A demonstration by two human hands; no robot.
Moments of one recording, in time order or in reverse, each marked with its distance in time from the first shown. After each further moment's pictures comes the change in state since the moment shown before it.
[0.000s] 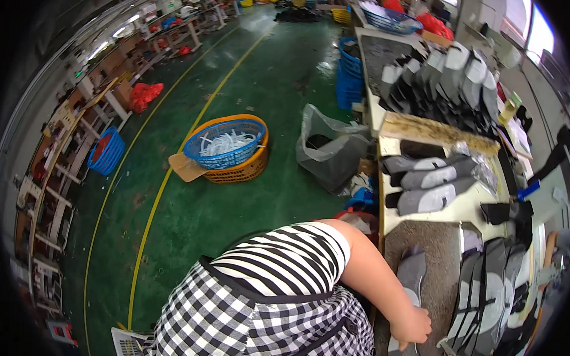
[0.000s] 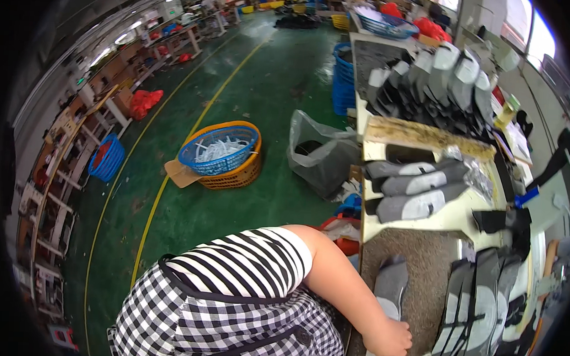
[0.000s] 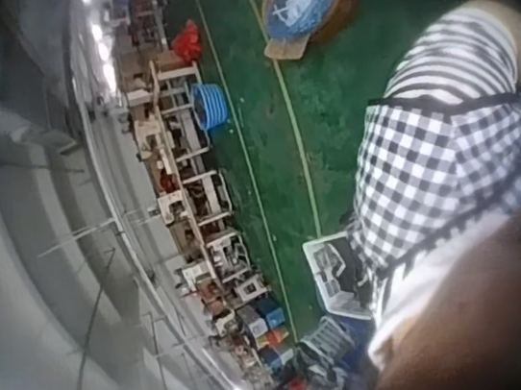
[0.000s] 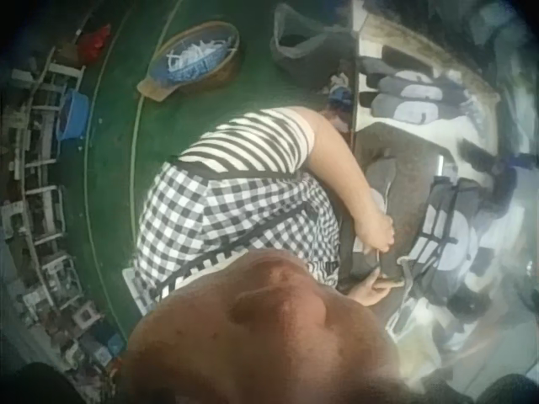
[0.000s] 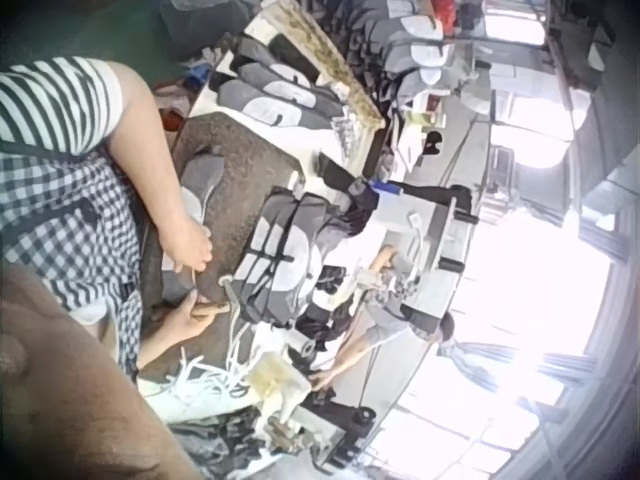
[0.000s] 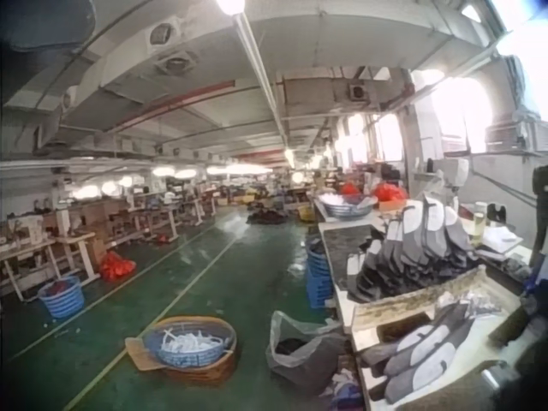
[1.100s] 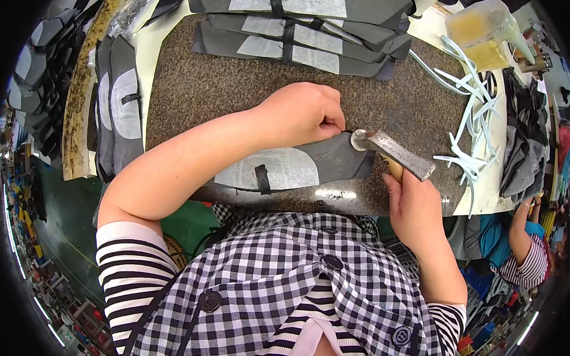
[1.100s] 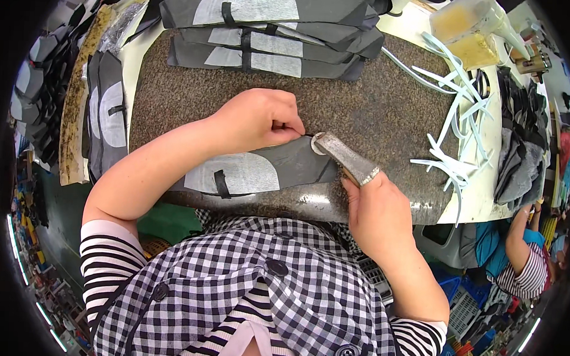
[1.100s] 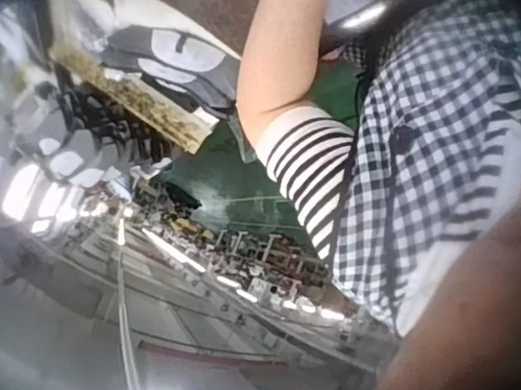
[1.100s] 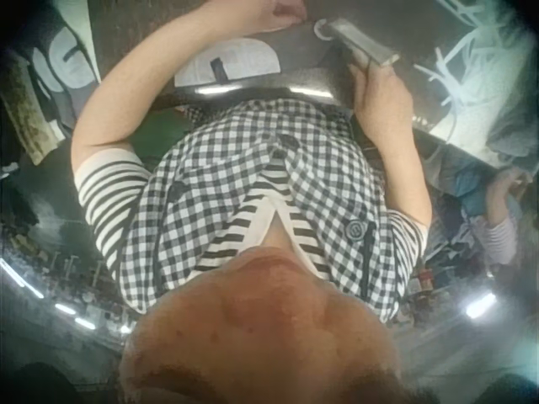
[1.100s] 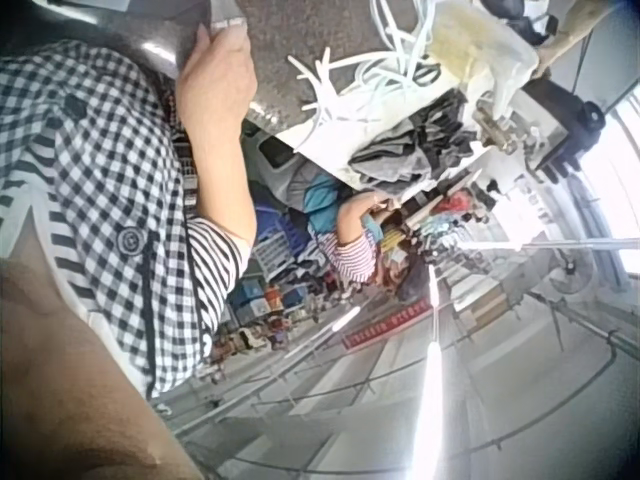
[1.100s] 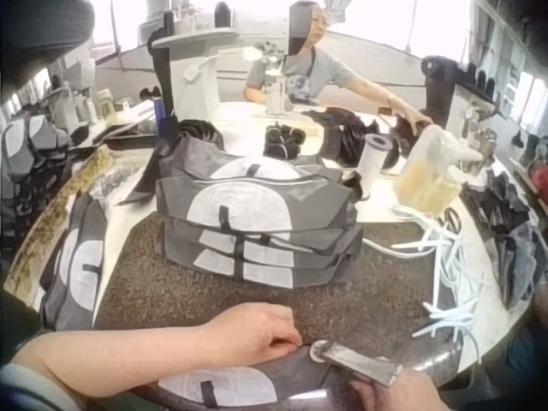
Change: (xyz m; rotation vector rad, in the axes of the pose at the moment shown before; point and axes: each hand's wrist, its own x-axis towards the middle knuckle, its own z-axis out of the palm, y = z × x) left_hand 0.078 -0.038 -0.026 -0.406 -0.262 0.199; right_hand -0.035 -0.043 -0.026 -0.569 -0.127 0.237
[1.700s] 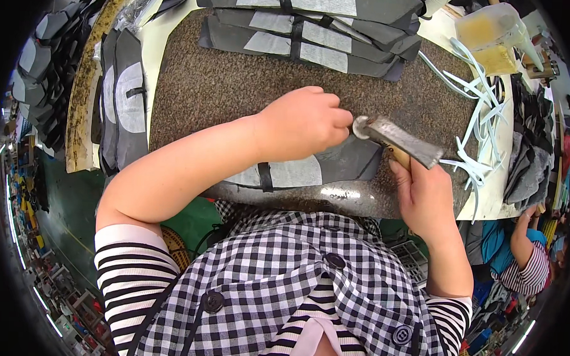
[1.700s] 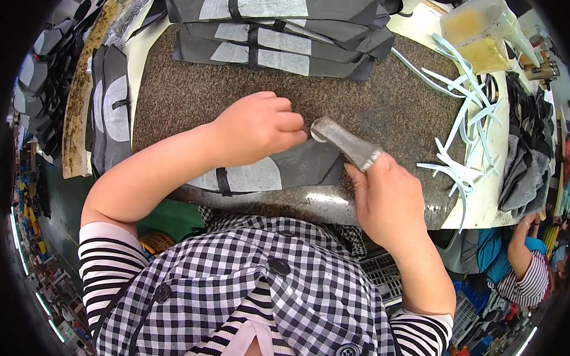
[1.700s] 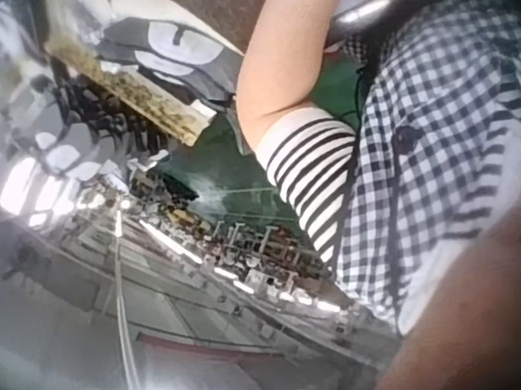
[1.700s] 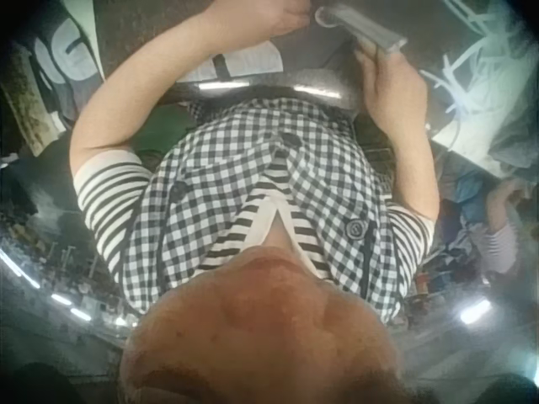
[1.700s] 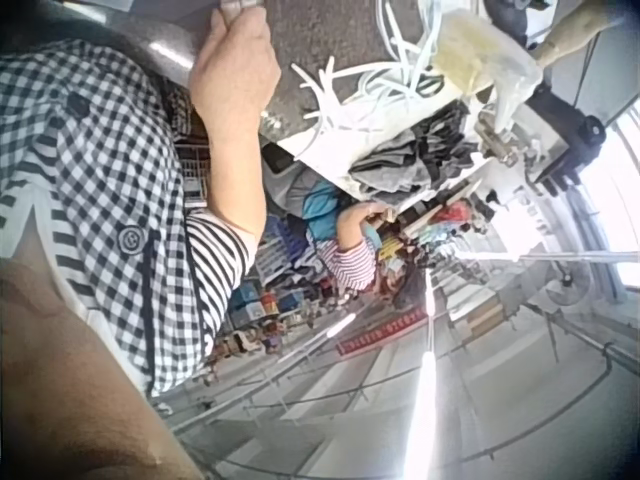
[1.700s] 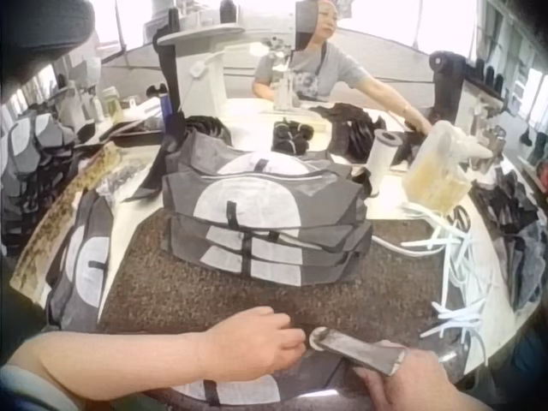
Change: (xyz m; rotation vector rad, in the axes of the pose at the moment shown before) left_hand -0.015 0.000 0.006 0.419 0.160 0.362; right_hand 0.022 0.003 -0.012 0.021 0.027 -0.153
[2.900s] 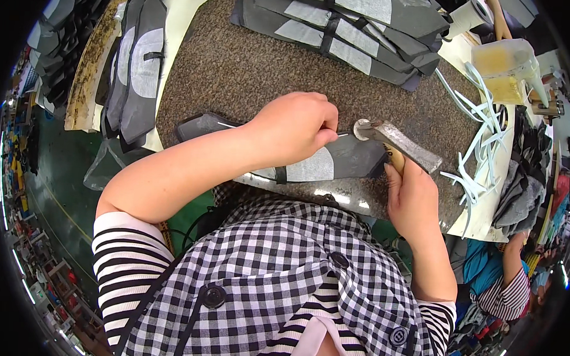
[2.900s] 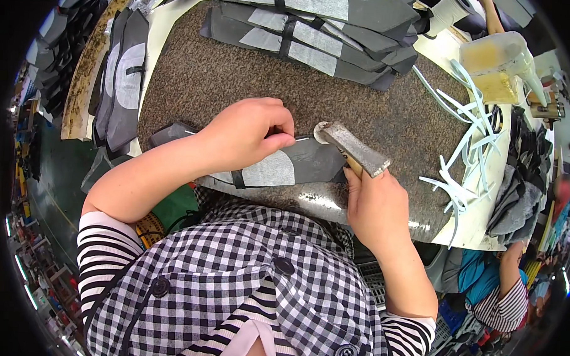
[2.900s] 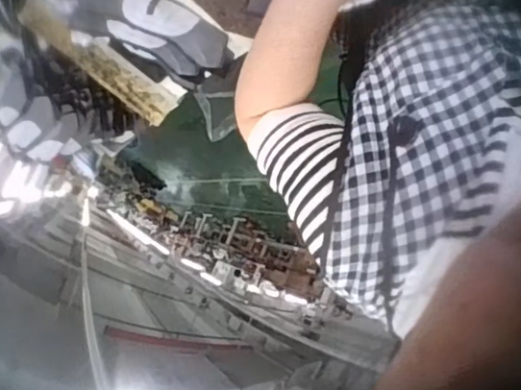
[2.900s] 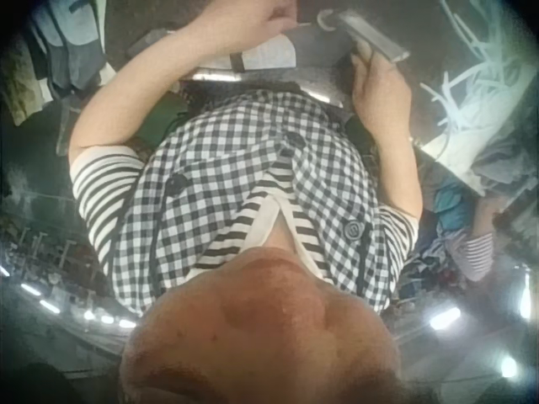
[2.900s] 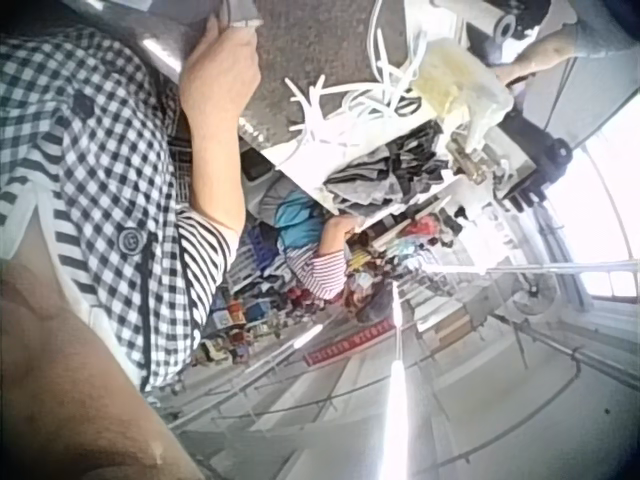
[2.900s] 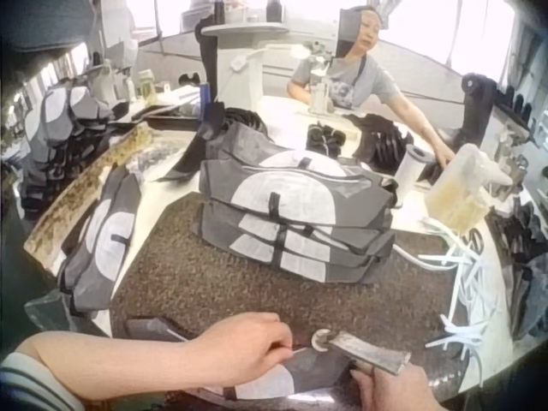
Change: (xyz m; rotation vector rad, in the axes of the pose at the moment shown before) left_hand -0.029 0.036 -0.012 -0.251 0.017 -0.604; right_hand -0.001 -0.008 0.024 -0.003 0.037 -0.027
